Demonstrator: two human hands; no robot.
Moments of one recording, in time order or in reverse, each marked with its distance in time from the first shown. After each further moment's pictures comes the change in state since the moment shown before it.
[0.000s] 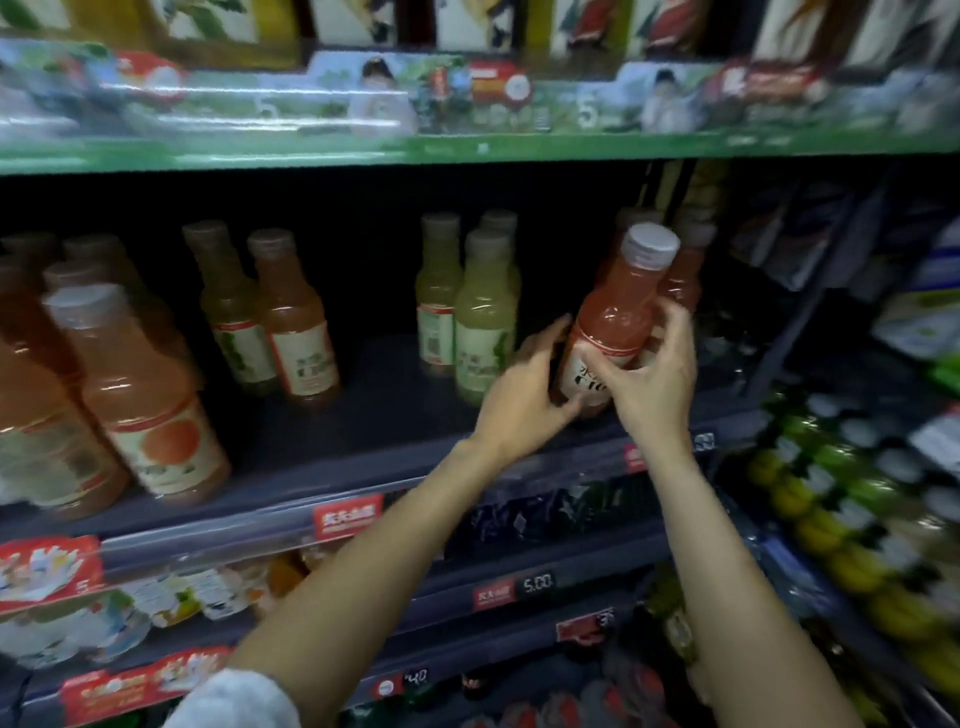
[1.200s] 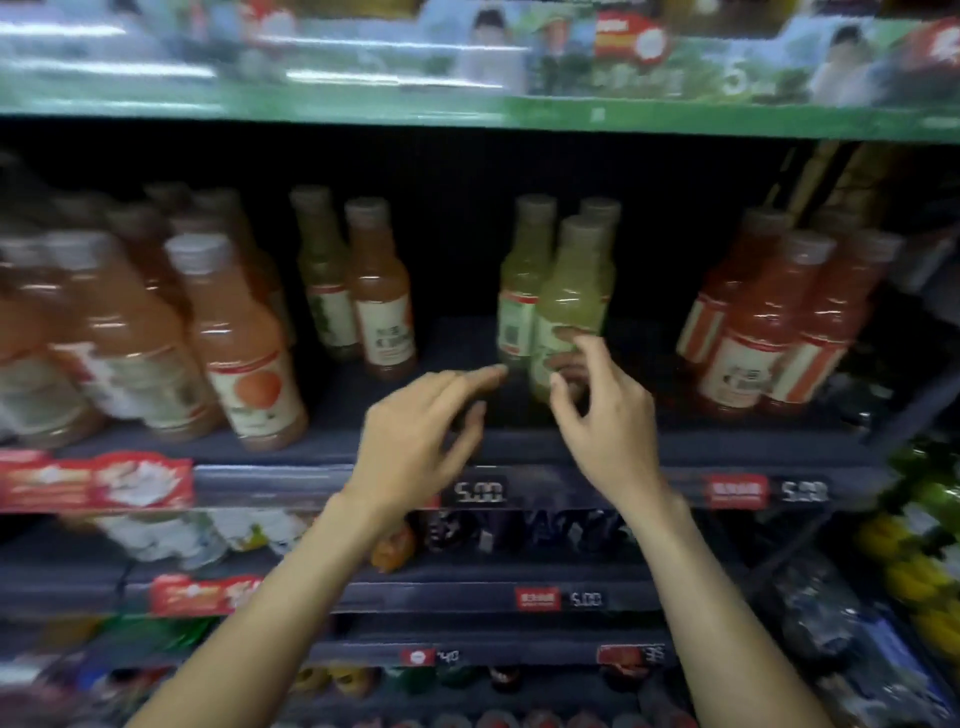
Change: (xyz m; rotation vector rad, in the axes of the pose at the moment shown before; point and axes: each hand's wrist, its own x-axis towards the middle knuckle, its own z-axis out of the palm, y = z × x) left_hand -0.101 -0.030 -0.101 0.444 0.370 0.219; right_hand -0.042 -0.018 0.062 -0.125 -0.388 -0.450
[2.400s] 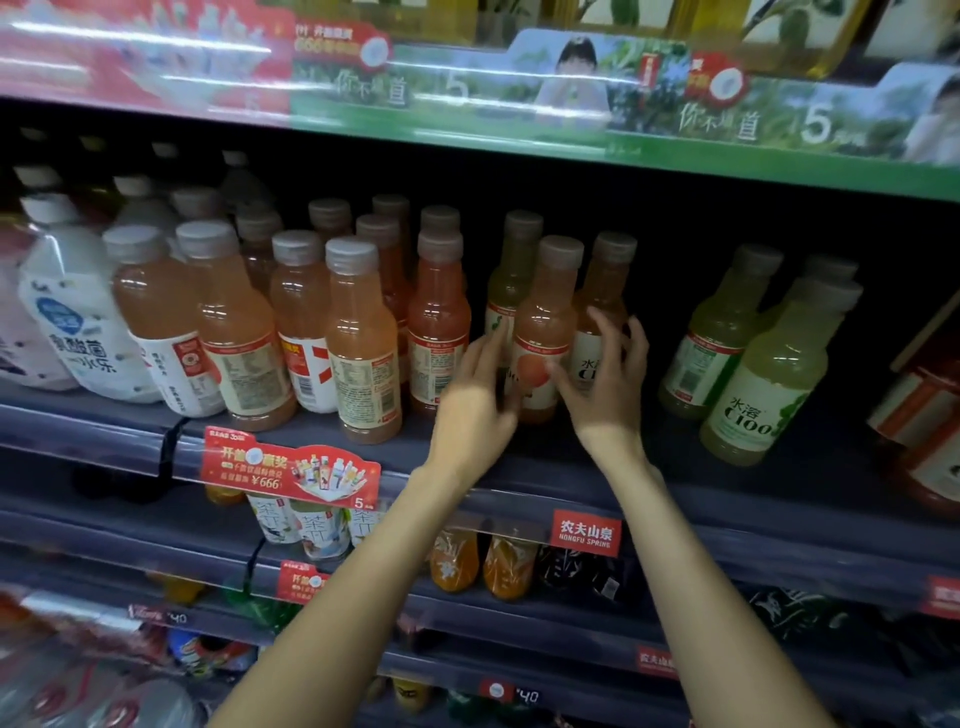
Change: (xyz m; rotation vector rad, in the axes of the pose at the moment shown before) left_hand -0.025 -0.129 -0.043 -0.070 0.088 -0.434; right_hand 0.060 -0.083 0.162 0.195 -0.095 0.268
